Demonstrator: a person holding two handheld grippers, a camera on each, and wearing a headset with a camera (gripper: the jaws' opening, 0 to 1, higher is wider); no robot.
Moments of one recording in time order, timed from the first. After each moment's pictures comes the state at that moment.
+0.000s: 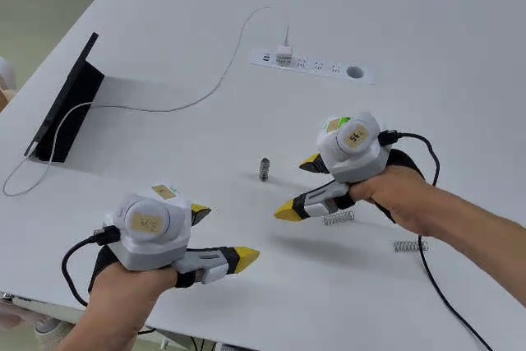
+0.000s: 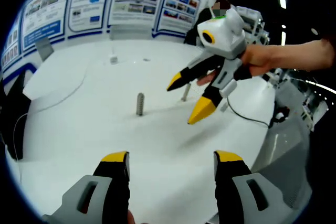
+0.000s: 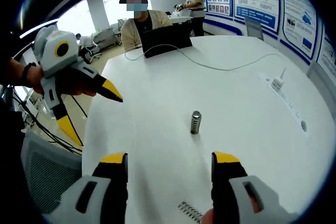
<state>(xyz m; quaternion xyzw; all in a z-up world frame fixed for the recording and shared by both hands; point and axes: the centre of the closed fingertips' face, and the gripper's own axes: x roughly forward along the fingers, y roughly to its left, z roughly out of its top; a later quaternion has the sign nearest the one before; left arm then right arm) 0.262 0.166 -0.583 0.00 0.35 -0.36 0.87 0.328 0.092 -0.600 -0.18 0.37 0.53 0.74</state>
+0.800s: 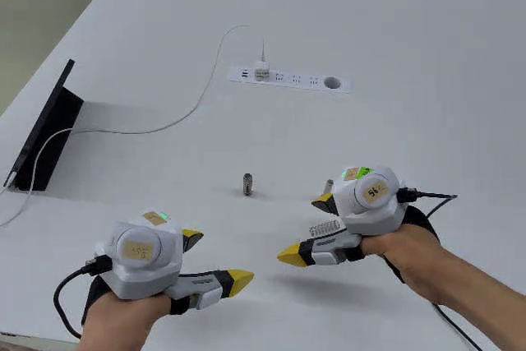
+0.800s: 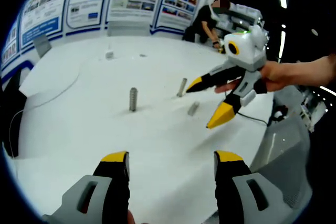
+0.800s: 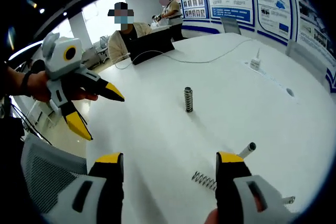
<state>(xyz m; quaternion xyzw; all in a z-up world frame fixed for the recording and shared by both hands) 0.255 0.155 -0.593 0.00 0.36 -0.36 0.86 0.304 0.053 -0.604 -0.10 0.36 0.46 0.80</state>
